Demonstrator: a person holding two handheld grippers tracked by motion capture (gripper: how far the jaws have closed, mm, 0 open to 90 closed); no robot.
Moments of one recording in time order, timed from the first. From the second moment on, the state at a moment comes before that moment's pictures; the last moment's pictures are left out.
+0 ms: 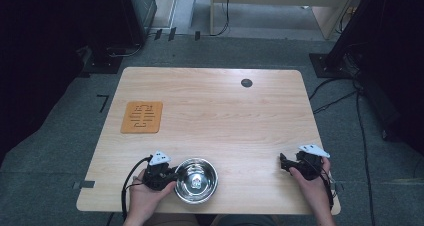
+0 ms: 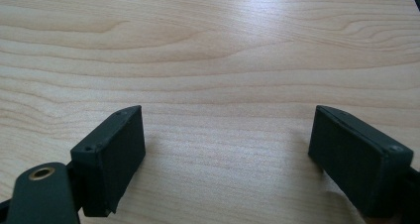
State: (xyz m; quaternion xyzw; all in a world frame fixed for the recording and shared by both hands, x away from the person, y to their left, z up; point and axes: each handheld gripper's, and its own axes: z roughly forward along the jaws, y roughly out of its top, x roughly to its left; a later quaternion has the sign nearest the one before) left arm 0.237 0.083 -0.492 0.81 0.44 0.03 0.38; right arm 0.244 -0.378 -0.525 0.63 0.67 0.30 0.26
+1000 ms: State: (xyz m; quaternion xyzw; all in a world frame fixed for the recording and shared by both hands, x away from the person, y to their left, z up) left arm 0.249 0.121 -0.476 0.75 0.47 0.00 0.46; right arm 0.244 -0.378 -0.525 0.63 0.67 0.30 0.26
